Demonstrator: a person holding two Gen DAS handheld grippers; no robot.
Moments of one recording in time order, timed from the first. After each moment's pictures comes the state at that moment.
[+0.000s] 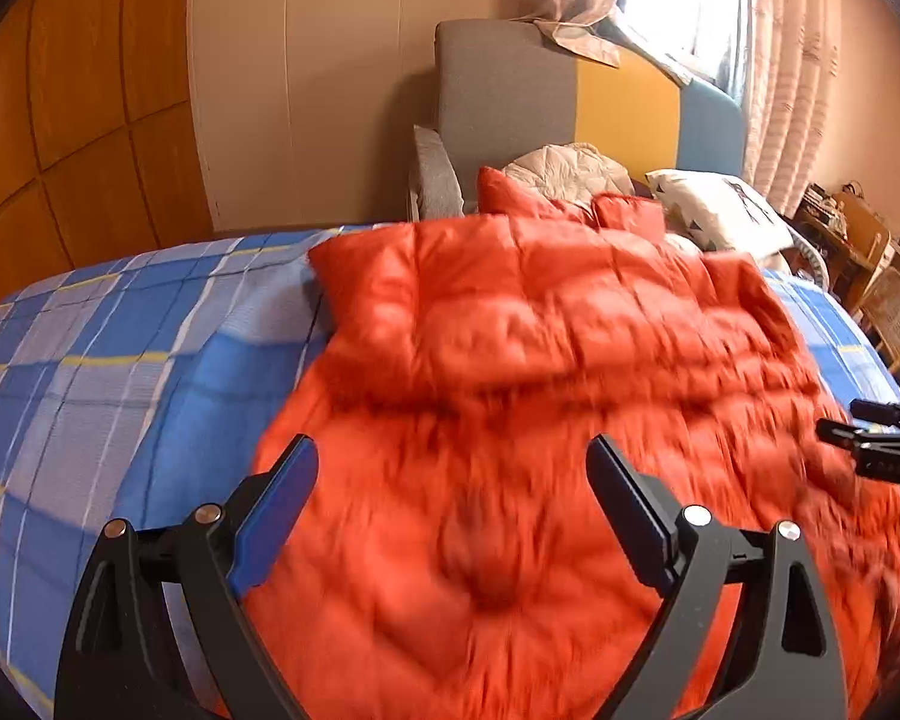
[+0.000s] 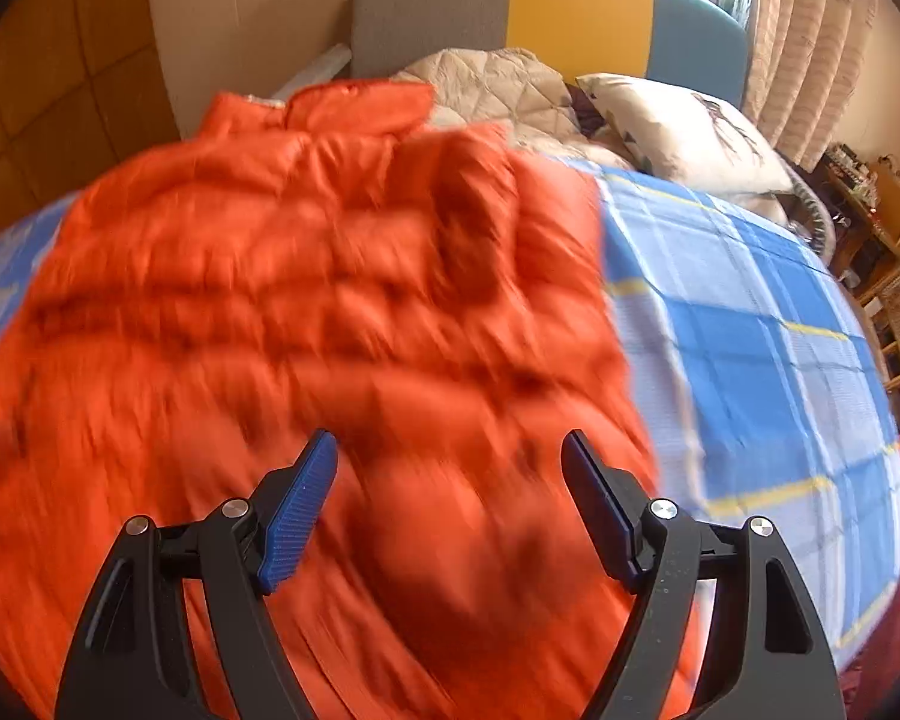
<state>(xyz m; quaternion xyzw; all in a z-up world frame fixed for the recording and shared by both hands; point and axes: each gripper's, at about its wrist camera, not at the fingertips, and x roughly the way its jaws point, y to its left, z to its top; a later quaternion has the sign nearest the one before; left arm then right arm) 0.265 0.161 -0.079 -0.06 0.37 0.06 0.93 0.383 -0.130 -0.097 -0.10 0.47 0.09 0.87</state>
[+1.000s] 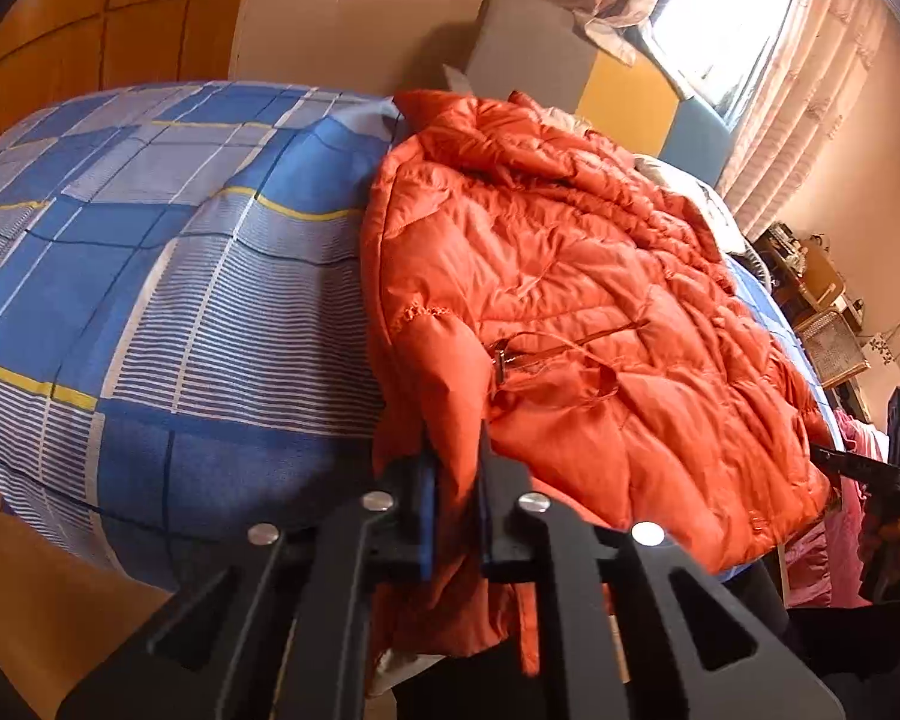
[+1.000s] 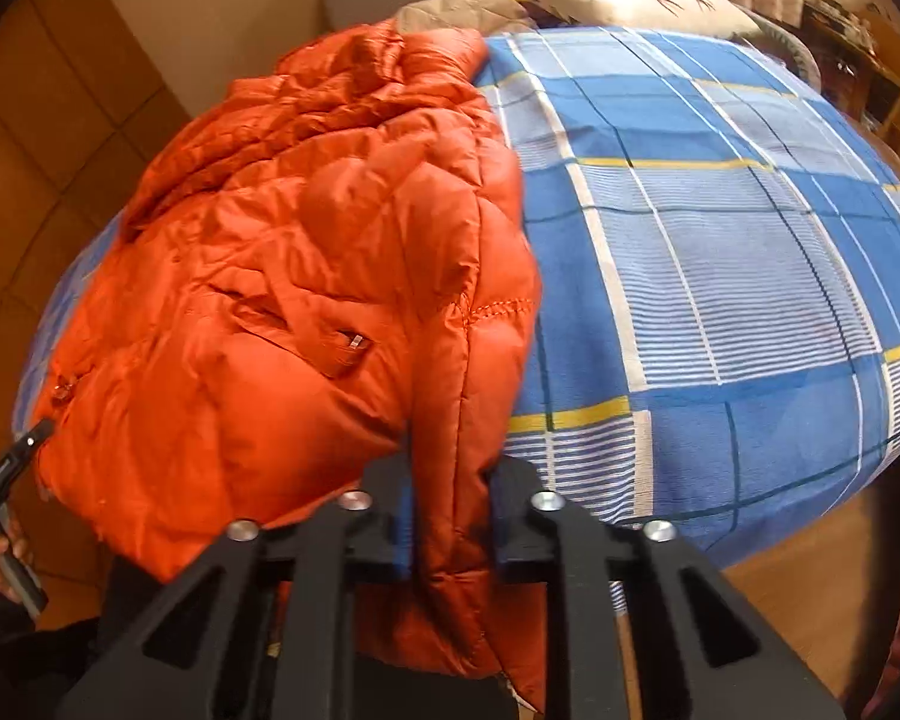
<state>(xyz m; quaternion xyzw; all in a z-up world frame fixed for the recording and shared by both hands) 0.078 0.192 -0.123 -0.19 0.40 0.01 0.90 0.242 -0.261 -0.116 0.04 0.52 0.16 0.84</state>
